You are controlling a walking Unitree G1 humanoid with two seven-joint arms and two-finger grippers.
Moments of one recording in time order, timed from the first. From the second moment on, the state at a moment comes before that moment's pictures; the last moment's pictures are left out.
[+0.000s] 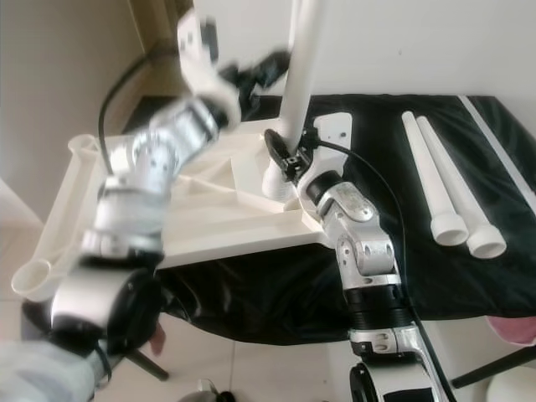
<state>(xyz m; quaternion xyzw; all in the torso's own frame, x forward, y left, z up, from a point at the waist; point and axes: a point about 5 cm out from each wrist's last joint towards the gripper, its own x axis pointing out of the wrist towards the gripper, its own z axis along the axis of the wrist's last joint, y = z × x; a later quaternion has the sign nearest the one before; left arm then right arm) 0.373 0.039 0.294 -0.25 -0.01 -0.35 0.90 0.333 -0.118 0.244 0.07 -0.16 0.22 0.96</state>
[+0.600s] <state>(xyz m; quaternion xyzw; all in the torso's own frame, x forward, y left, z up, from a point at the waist) 0.352 0.065 0.232 -0.14 -0.04 -0.29 0.95 0.320 -0.158 0.230 0.07 -0.18 0.07 0.98</state>
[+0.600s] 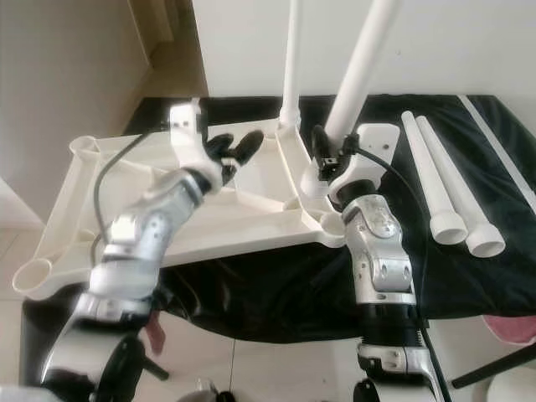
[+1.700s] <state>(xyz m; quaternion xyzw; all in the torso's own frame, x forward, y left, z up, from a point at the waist) 0.273 0.032 0.181 0.09 -0.07 -0.51 0.85 0.297 -0.168 0.194 0.03 -0.13 0.08 0.99</state>
